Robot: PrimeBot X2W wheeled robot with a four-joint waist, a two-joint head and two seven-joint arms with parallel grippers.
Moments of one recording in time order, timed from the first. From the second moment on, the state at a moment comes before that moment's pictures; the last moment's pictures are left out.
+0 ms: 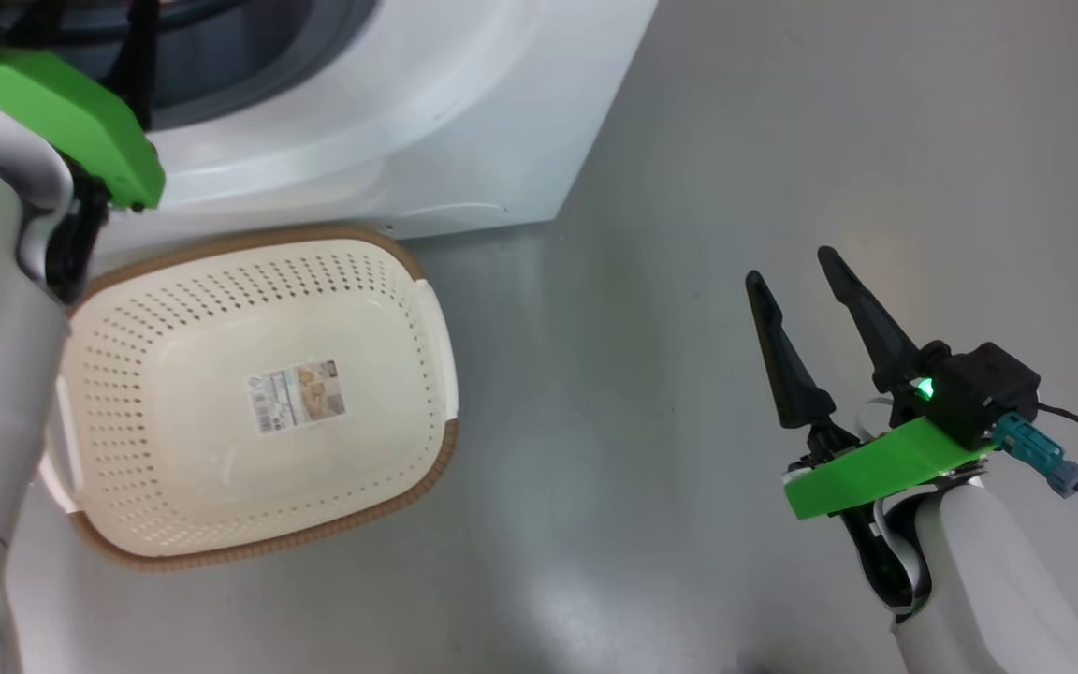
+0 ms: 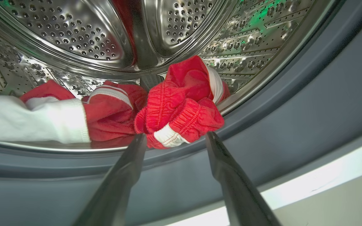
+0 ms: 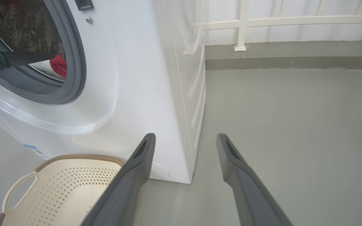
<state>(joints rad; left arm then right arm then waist) -1.22 0.28 -0.61 1.00 -0.66 -0.13 -0.08 -0.37 -0.10 0.14 0.17 0.25 0.13 -0.25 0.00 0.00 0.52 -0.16</state>
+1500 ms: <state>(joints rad) -1.40 0.40 -1.00 1.05 -1.01 -0.13 -0.17 -0.43 -0.07 0.17 0.17 0.24 0.13 -0.26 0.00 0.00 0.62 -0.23</state>
